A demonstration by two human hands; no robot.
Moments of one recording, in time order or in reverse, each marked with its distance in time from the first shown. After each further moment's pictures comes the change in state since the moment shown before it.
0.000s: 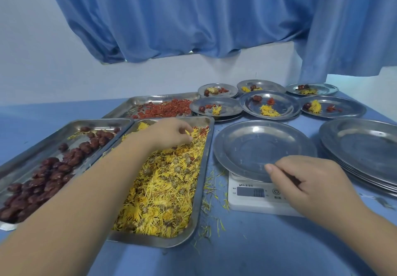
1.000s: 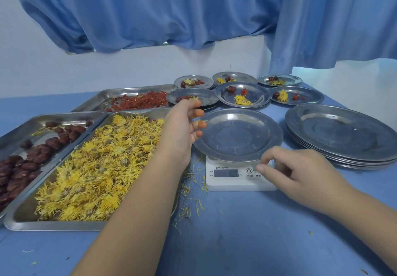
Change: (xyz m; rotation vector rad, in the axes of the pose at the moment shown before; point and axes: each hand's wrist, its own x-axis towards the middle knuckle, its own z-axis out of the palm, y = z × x) left_hand -0.054 0.127 0.036 -1.560 0.348 -0.159; right_hand -0.028 0.011 -0.030 0.033 -0.277 0.177
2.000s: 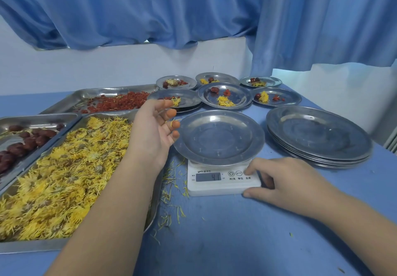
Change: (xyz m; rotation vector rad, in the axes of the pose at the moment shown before) left_hand 0.004 0.004 -0.007 -0.118 0.009 -0.033; right_hand -0.006 0.013 -0.006 -0.202 -0.304 0.094
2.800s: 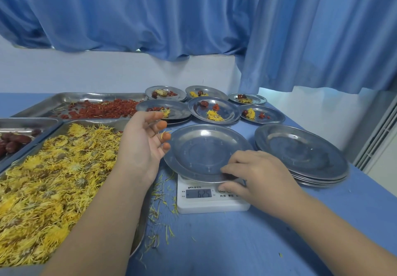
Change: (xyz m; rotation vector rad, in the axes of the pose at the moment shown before) left_hand 0.003 0.001 -0.002 -0.099 0.013 -0.010; right_hand 0.033 -0.023 -0.011 -0.164 0.260 -0.226
